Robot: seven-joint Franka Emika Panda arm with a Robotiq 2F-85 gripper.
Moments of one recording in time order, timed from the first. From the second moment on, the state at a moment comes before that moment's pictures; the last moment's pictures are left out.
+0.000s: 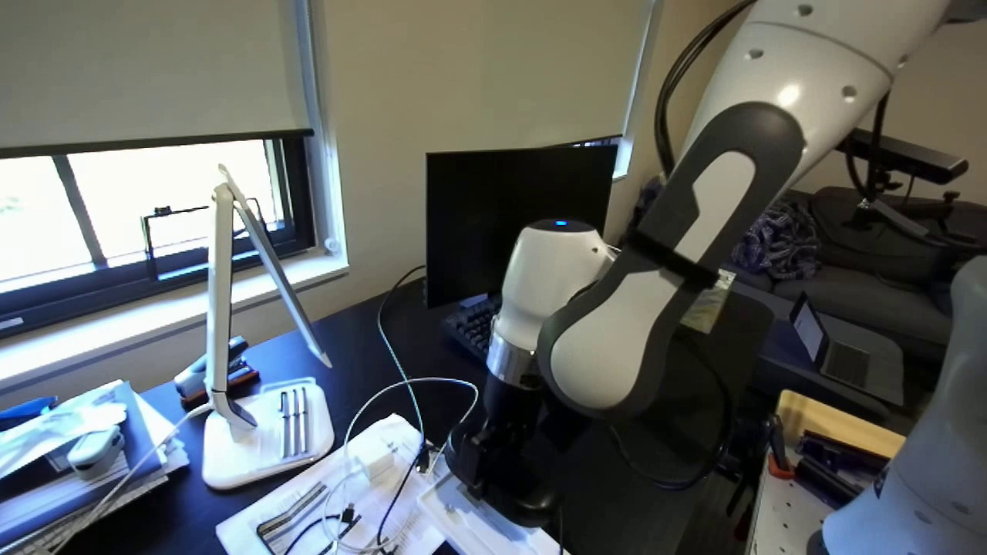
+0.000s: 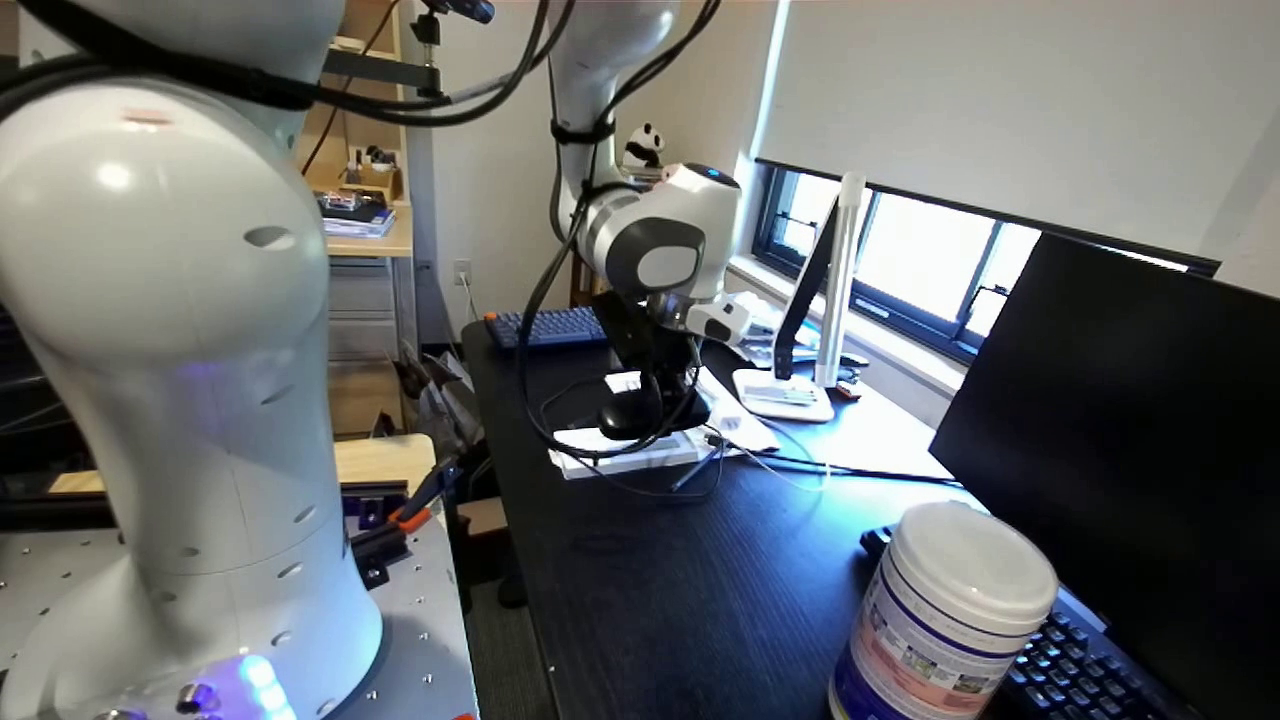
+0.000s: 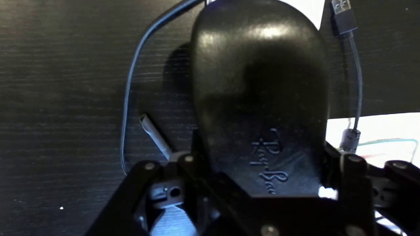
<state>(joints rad) 0.26 0.29 0.21 -2.51 0.32 2.89 0.20</state>
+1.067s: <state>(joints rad) 0.38 0.49 0.22 -2.38 0.31 3.08 0.39</state>
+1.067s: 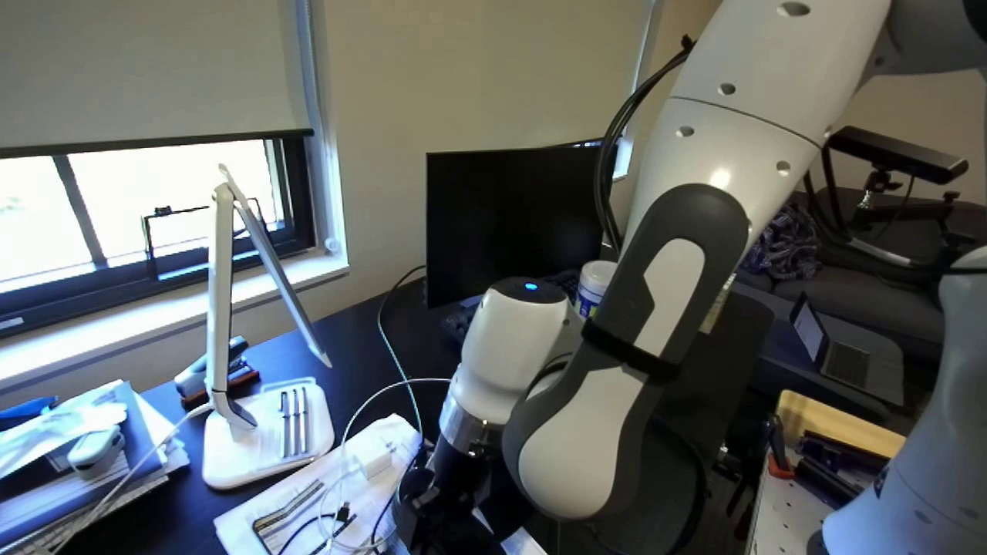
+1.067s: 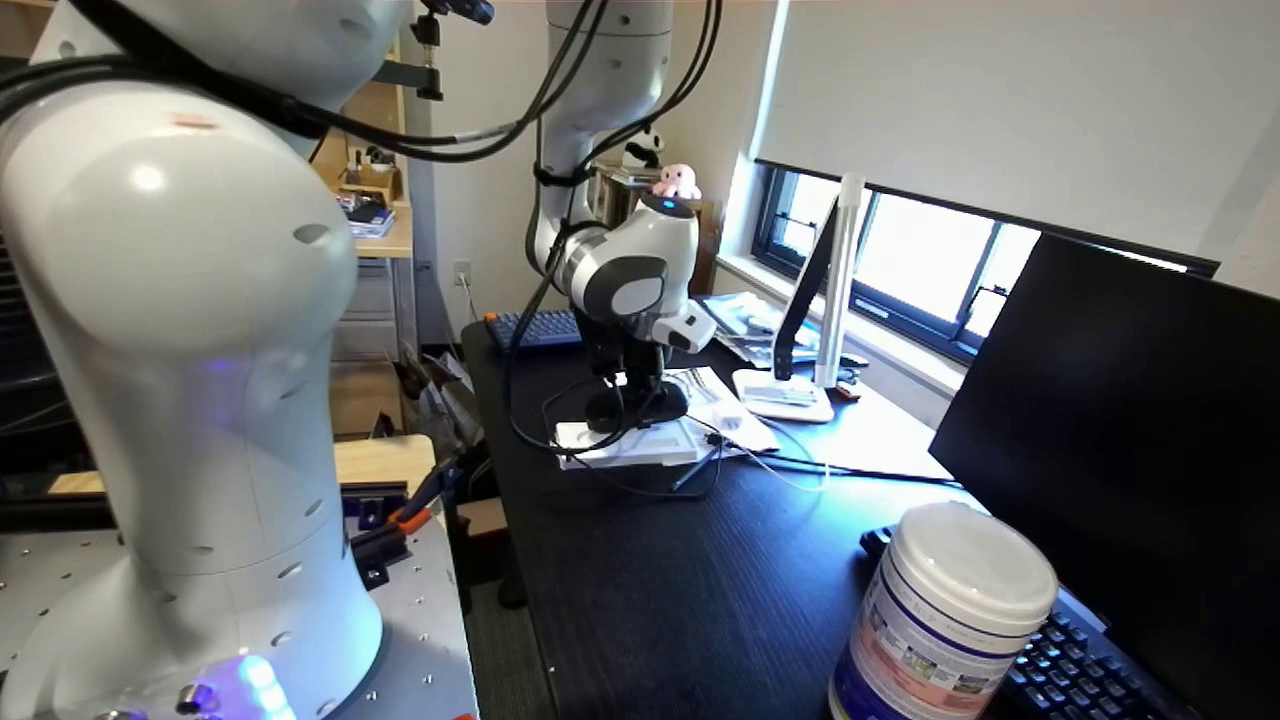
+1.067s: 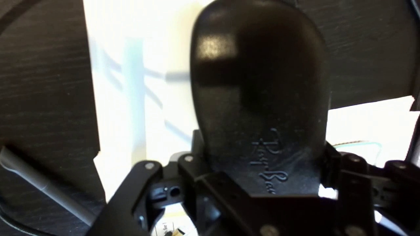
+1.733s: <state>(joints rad) 0.39 0.41 0.23 -2.47 0.32 3.08 0.47</state>
